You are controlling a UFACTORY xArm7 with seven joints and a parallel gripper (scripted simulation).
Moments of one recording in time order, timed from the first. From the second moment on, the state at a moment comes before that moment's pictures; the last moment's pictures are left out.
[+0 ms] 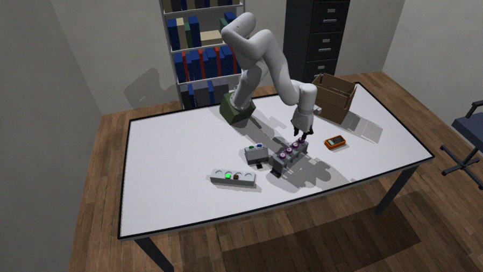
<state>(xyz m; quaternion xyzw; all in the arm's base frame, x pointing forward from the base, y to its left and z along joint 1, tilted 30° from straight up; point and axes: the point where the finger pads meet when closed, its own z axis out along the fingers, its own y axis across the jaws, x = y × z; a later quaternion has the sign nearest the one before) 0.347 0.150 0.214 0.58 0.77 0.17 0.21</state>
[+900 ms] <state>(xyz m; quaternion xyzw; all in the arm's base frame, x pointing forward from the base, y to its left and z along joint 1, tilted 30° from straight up) 0.379 0.075 0.205 0.47 0.85 0.15 0.21</state>
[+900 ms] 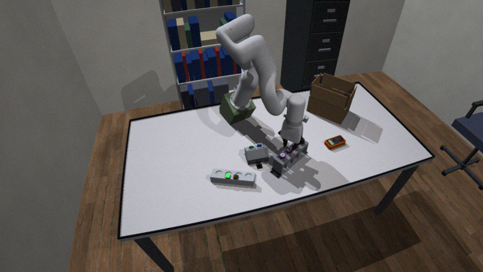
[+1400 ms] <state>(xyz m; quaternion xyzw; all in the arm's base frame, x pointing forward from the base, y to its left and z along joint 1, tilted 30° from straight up) 0.388 0.076 0.192 0.47 0.85 0.15 0.21</state>
